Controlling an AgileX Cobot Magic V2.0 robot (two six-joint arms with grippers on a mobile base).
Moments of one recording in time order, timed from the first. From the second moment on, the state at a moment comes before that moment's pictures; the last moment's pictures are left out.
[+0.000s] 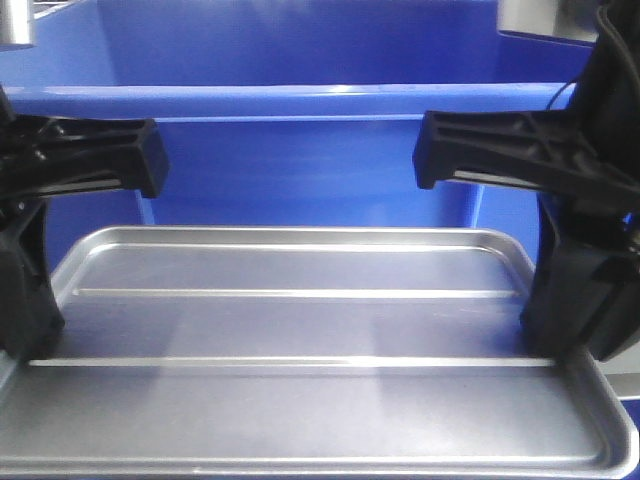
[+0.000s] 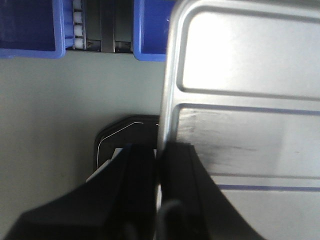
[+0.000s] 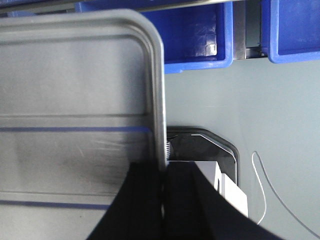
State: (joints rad) left arm -0.96 1.28 -0.85 0.21 0.95 -1.04; right arm 0.82 1.25 -0.80 -0.18 0.84 1.04
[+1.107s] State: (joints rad) left arm -0.96 1.28 -0.85 0.21 0.95 -1.04; right arm 0.82 1.25 -0.80 -0.18 0.84 1.04
